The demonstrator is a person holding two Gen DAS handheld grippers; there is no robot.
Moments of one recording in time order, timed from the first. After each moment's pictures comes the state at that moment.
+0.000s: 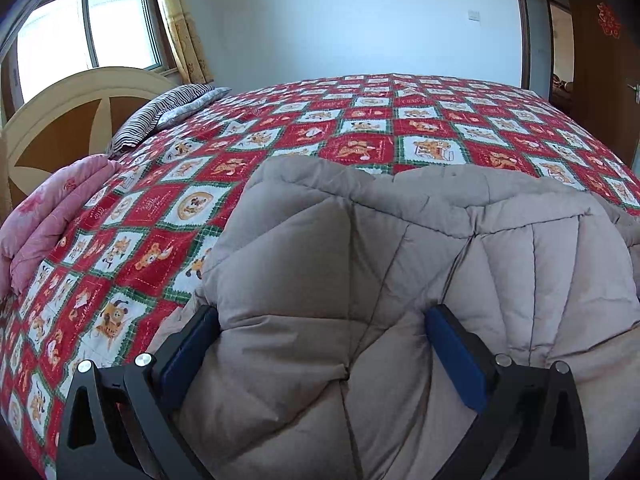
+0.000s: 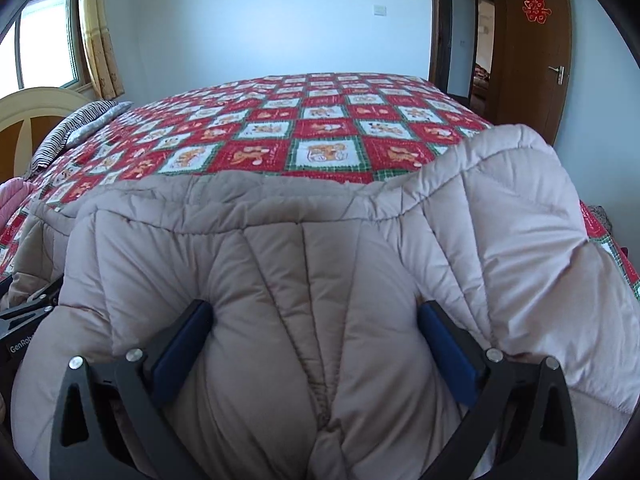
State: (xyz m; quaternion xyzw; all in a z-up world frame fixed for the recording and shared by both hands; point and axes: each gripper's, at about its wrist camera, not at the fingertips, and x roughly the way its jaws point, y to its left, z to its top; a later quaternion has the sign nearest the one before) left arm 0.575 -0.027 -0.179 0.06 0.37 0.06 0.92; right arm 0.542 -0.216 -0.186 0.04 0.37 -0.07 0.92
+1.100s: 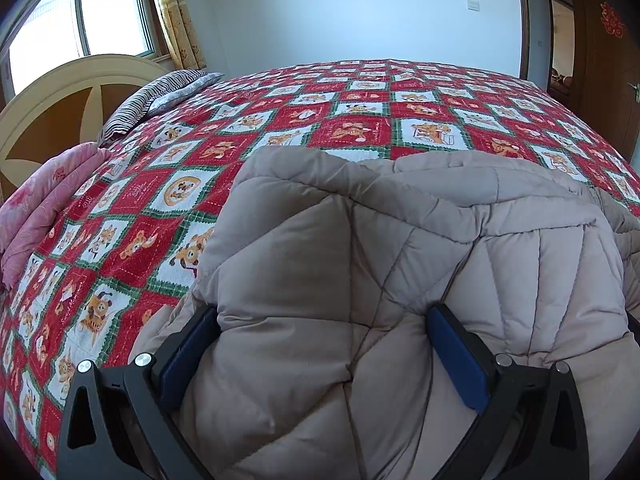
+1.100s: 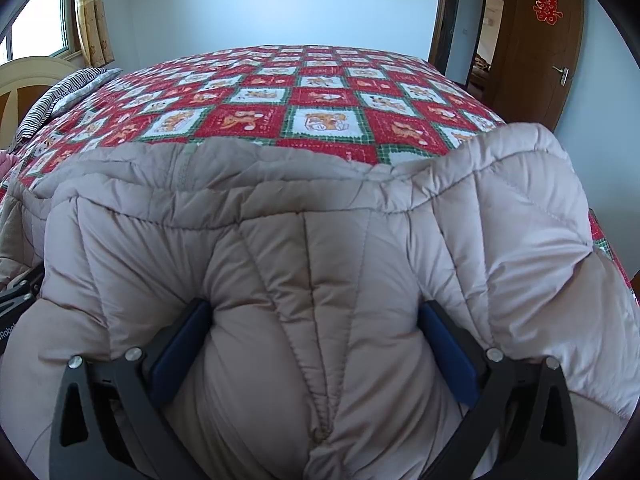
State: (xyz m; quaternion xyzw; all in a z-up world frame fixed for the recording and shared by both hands) left arm 0.583 -0.023 -0.190 0.05 0.39 0.05 0.92; right arm 0.561 -0.208 -0.198 0.02 0.42 -0.08 0.90
